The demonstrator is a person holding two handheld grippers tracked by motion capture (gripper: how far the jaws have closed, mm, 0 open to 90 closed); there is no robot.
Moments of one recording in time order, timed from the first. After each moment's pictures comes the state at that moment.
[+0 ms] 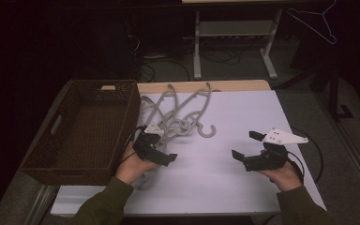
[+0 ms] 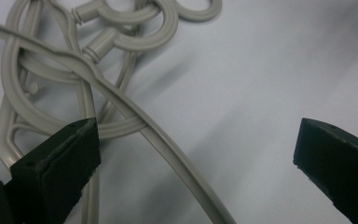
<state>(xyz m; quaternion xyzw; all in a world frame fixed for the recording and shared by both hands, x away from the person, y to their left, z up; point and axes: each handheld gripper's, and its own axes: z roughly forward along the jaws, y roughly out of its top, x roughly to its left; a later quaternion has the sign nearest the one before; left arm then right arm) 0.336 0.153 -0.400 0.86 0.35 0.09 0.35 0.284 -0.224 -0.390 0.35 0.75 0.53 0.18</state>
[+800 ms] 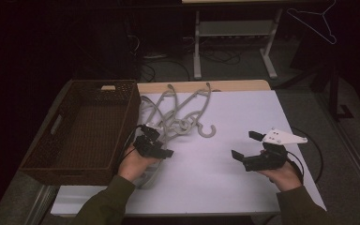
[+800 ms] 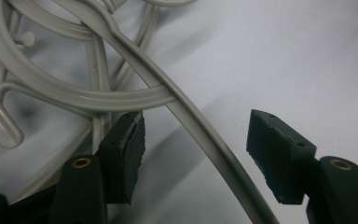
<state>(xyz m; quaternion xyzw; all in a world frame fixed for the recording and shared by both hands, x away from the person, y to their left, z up) 0.361 0.159 -0.414 0.87 0.39 0.03 0.31 0.285 -0.224 -0.391 0.34 0.75 0.53 0.18</state>
